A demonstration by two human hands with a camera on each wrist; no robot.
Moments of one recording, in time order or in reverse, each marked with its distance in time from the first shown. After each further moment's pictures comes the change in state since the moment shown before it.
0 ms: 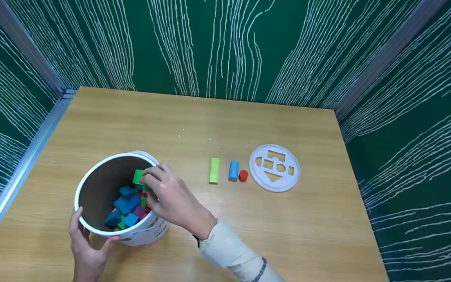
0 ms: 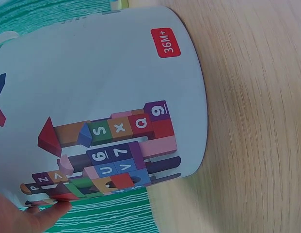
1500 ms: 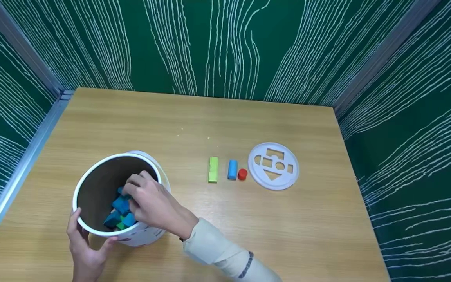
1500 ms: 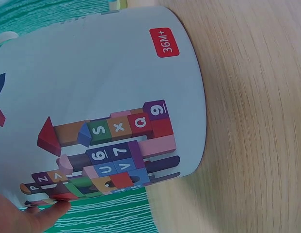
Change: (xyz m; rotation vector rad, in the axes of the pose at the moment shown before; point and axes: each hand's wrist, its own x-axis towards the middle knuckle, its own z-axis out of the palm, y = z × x) left_hand 0.000 -0.002 -0.001 -0.026 -0.012 0.038; right_hand 0.012 -0.010 0.030 0.004 -0.177 0.076
